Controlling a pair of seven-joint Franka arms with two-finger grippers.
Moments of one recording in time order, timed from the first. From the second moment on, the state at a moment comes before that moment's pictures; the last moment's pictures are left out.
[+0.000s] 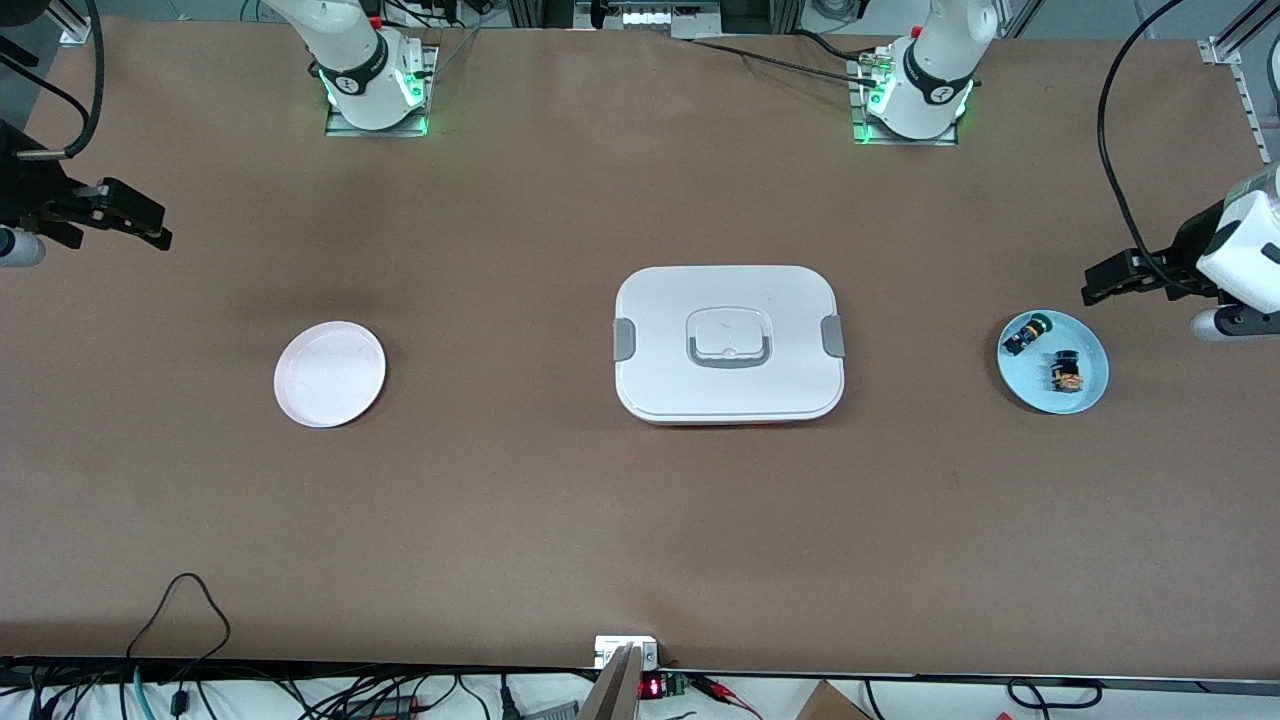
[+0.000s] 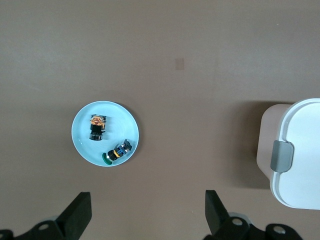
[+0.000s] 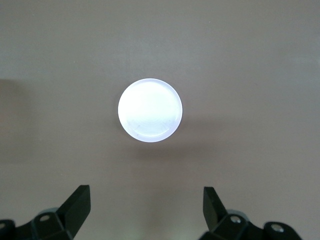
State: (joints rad) left arm 0.14 0.10 -0.11 -1.61 0.02 1.64 -0.05; right arm 0.09 0.00 -0.09 -1.60 -0.02 1.57 -0.01
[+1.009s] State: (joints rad) left arm 0.21 0.16 -0.12 -1.63 0.02 1.65 0.30; right arm 0.09 0.00 -0.09 -1.60 -0.02 1.57 -0.01
